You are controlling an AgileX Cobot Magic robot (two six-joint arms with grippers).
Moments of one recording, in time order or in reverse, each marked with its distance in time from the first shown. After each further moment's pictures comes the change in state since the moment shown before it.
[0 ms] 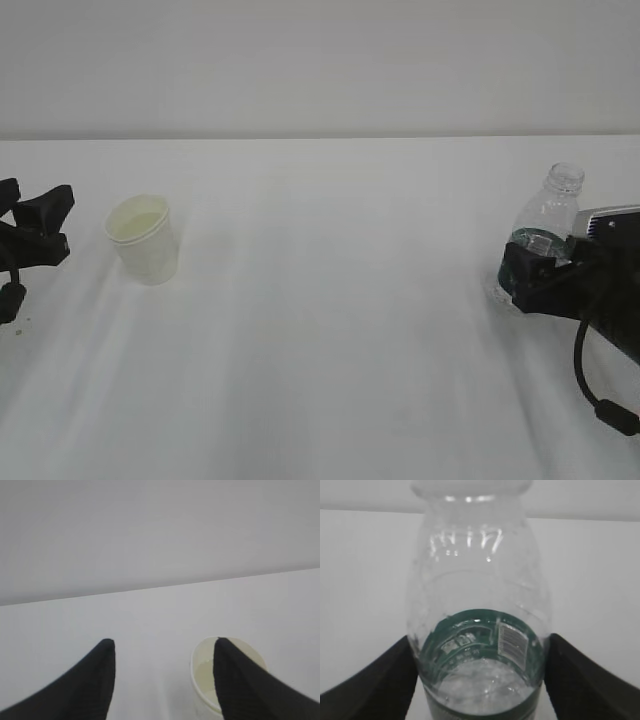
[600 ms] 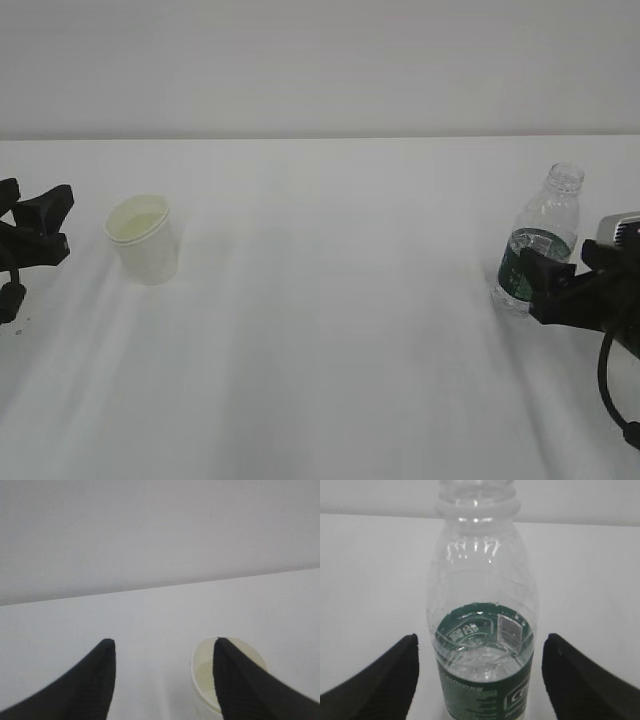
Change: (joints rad) left arm 0.000 0.000 0.000 -0.002 0.000 0.000; right arm 0.000 -0.101 0.093 -0.002 0.000 0.000
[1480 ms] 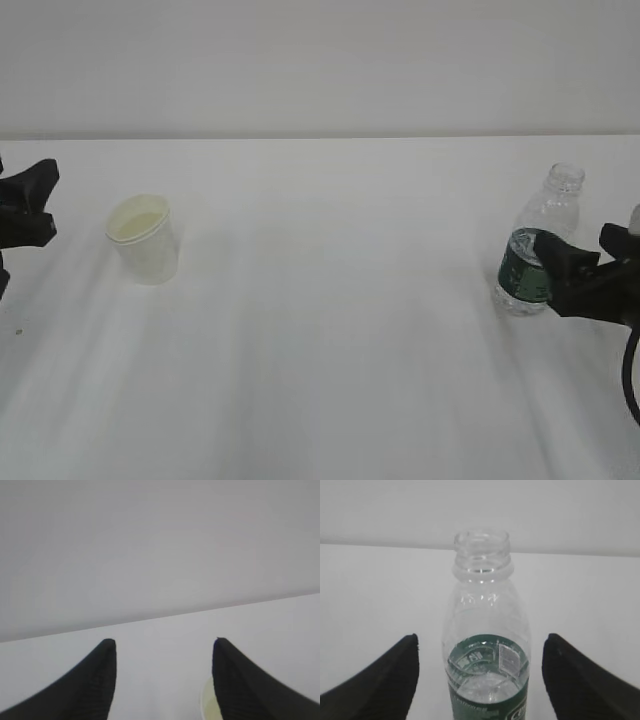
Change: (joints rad) left arm 0.000 -0.082 0.000 -0.014 0.000 0.041; right arm 0.000 -0.136 0.060 -0.004 0.000 0.009
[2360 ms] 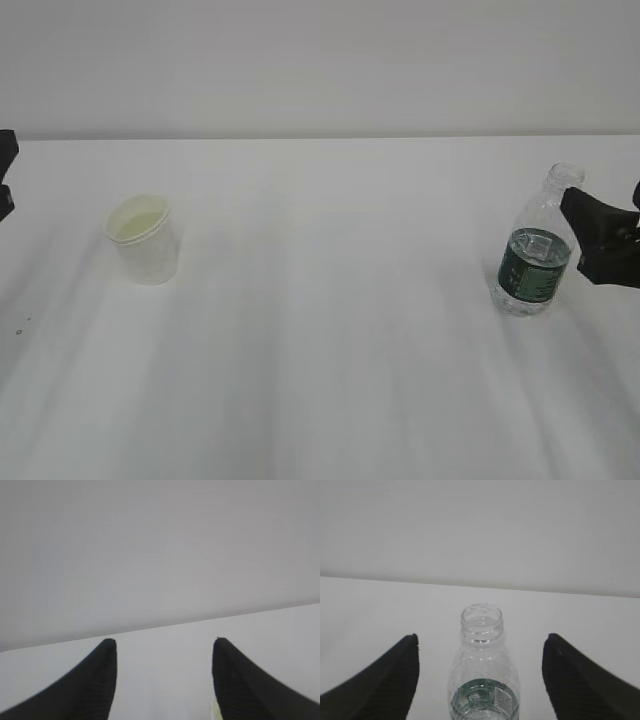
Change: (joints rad) left arm 0.000 -0.265 0.006 -0.047 0.262 0.037; right arm 0.000 -0.284 0.003 0.000 0.196 0.002
